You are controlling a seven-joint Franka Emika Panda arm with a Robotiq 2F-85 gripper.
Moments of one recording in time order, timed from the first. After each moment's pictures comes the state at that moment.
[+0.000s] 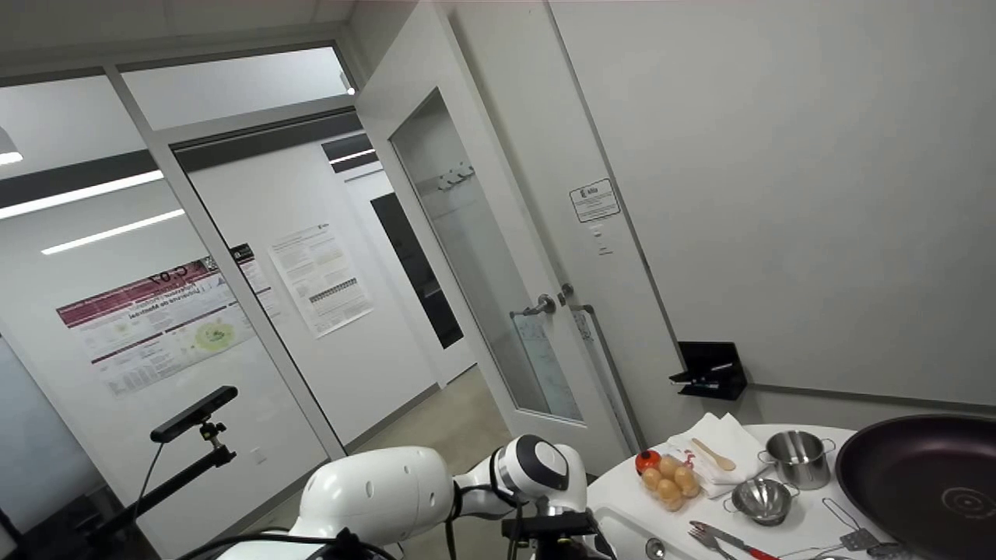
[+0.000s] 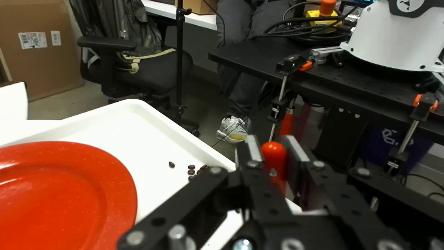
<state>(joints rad) 0.22 1.34 0.06 -0.82 -0.57 0.90 -0.47</state>
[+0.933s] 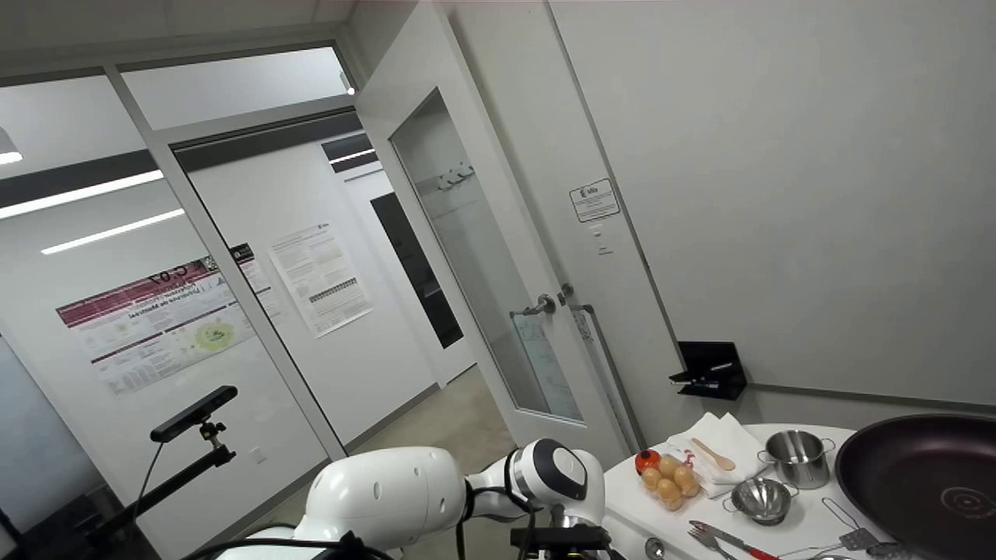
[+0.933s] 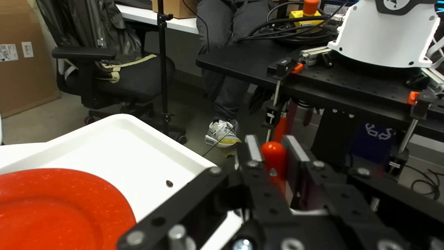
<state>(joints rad) 0.16 1.32 0.06 -0.87 -0.53 0.90 -0.41</state>
